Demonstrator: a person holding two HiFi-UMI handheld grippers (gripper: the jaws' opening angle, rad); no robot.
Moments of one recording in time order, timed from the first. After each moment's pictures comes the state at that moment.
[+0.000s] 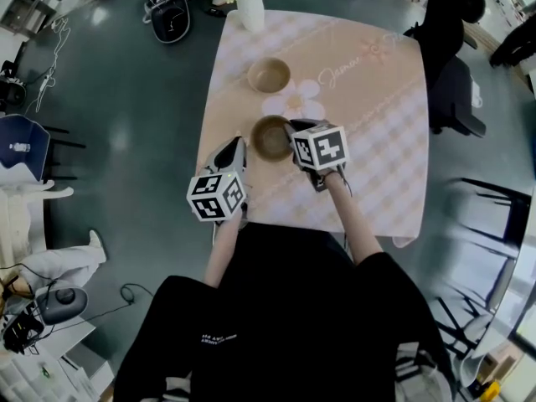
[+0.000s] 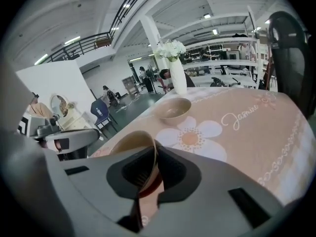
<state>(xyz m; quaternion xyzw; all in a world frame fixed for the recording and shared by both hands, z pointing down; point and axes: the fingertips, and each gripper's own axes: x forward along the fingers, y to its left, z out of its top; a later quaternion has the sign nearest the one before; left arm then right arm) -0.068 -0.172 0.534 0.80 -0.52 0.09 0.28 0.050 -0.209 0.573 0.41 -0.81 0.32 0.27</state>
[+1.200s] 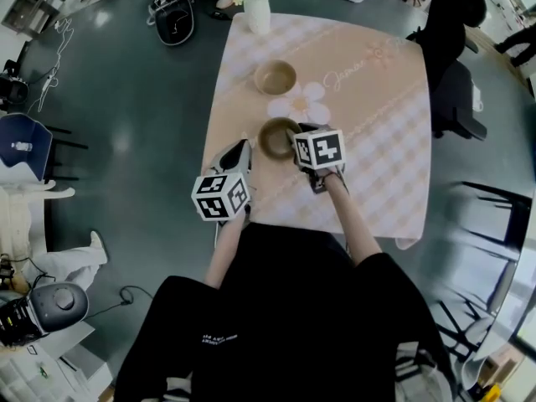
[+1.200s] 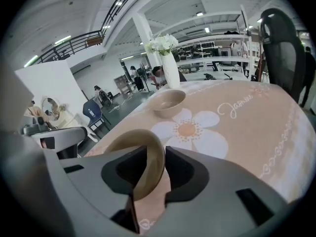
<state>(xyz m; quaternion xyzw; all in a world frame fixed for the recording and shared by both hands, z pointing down) -0.074 -0.169 0.542 0.80 -0.51 0.09 0.29 0.048 -0.210 0.602 0.44 -0.78 0.34 0.27</state>
